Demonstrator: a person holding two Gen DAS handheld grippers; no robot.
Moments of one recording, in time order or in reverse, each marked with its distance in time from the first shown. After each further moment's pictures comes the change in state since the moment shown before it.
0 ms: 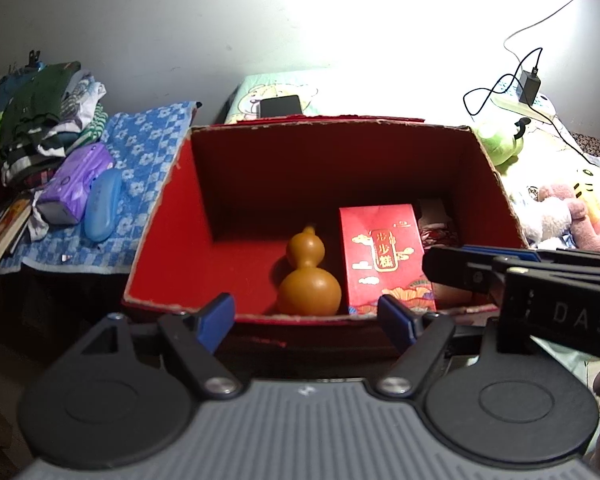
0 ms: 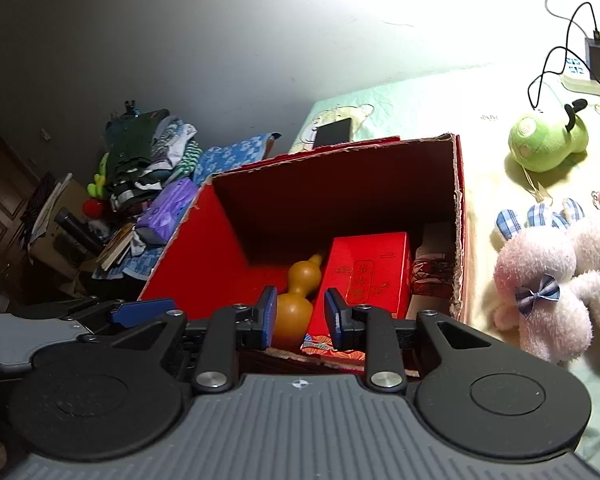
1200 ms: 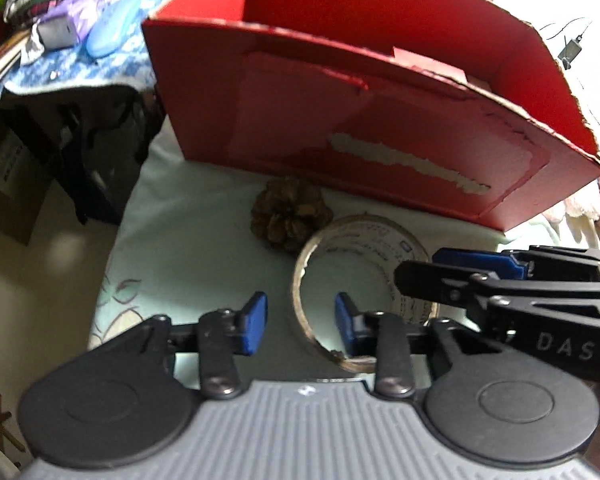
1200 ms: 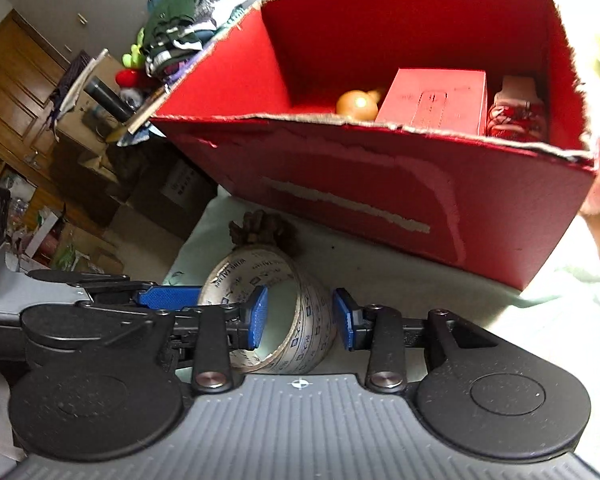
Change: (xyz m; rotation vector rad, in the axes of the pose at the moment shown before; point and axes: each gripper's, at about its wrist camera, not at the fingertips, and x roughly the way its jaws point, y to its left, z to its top) left arm 0.043 0.038 -0.098 -0.191 0.277 -0.098; right arm 0.050 0.010 -0.074 -0.107 0.337 0.089
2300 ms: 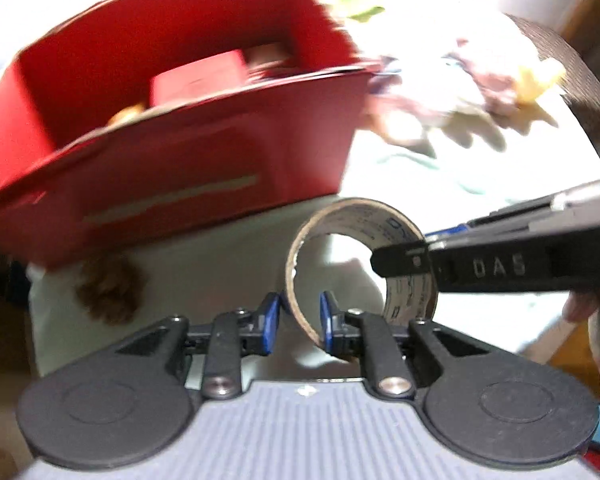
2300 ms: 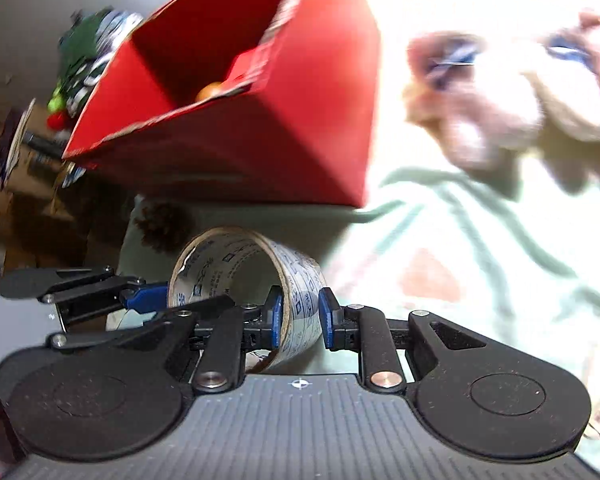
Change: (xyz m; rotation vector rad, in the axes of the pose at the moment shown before) left arm -0.001 -0.142 -0.007 0.507 0.031 -0.103; right arm -0.081 -0.092 -0.039 0.292 0.016 -0.121
